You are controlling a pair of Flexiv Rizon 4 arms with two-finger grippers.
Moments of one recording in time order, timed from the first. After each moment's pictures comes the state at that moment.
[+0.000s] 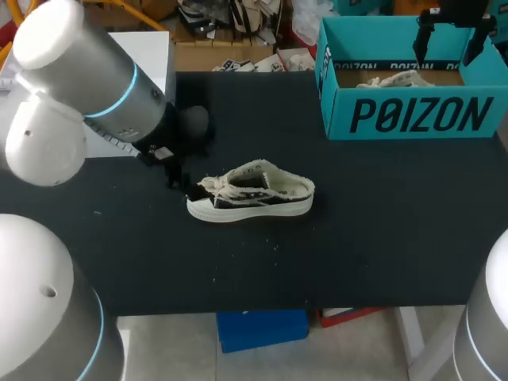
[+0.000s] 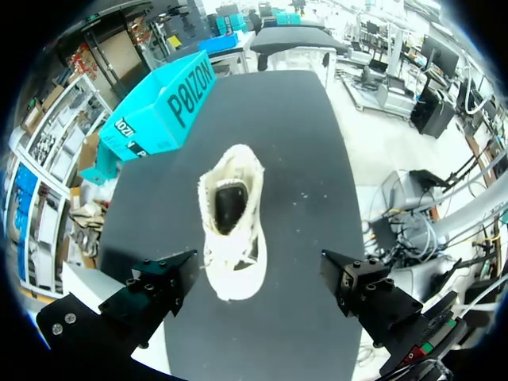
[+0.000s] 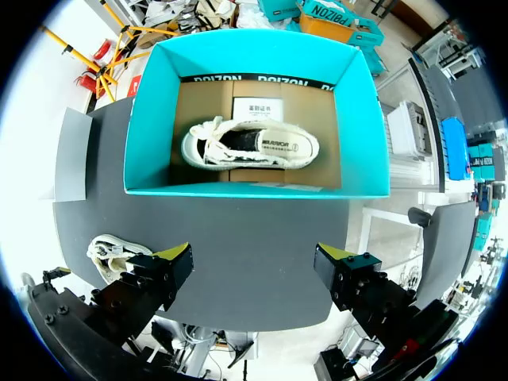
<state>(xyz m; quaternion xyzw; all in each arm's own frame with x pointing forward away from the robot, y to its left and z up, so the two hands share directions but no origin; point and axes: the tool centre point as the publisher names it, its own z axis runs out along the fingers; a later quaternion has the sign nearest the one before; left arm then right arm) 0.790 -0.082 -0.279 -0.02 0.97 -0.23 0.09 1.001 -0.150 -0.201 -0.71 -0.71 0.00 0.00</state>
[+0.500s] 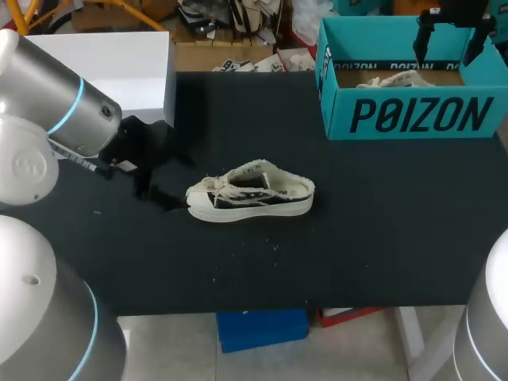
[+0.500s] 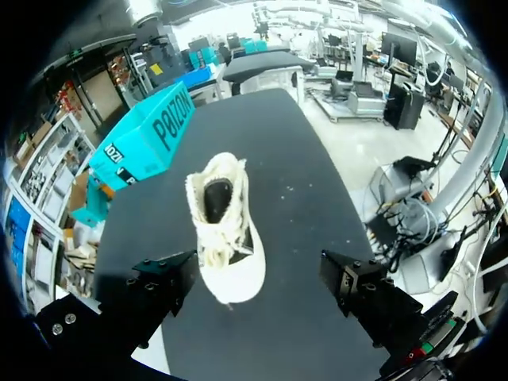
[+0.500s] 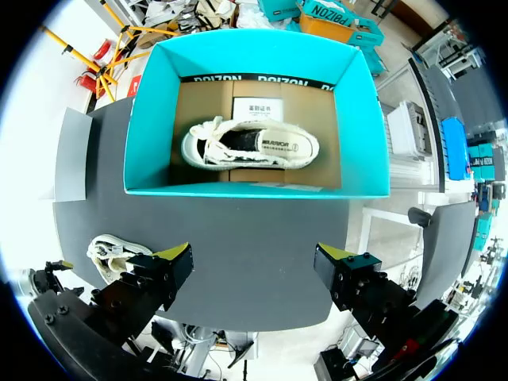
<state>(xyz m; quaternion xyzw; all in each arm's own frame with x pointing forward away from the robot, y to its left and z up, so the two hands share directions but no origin) 0.792 -0.054 -0.304 0.08 0.94 -0.32 0.08 1.001 -0.150 -0.201 -0.71 -0.71 0.00 0.00</state>
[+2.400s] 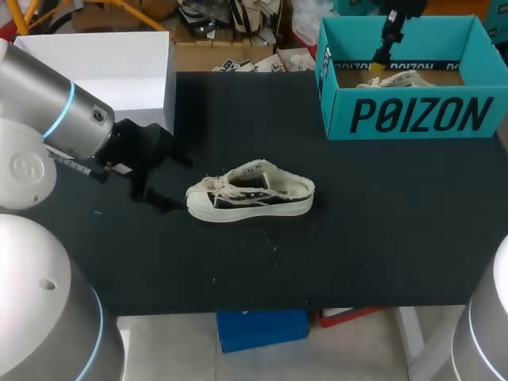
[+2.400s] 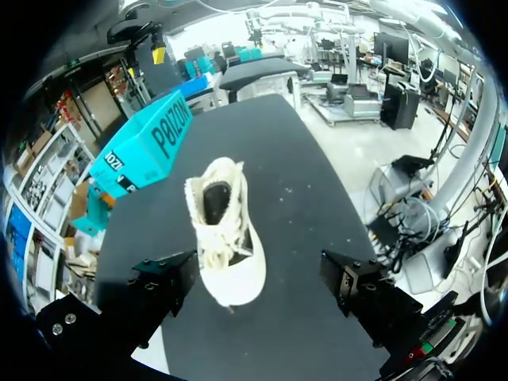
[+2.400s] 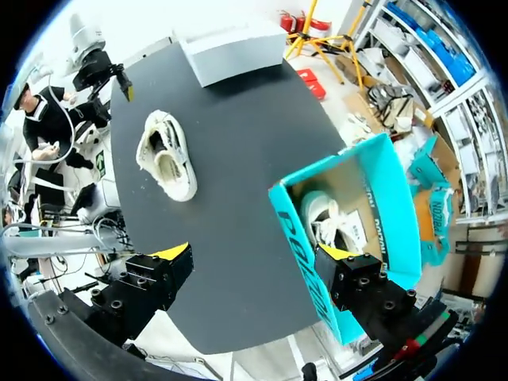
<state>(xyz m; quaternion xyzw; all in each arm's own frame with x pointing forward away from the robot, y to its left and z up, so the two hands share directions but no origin) 0.791 -0.052 -0.306 0.08 0.94 -0.33 0.08 0.965 -0.013 -0.161 -0.20 -0.98 -0.07 -0.03</state>
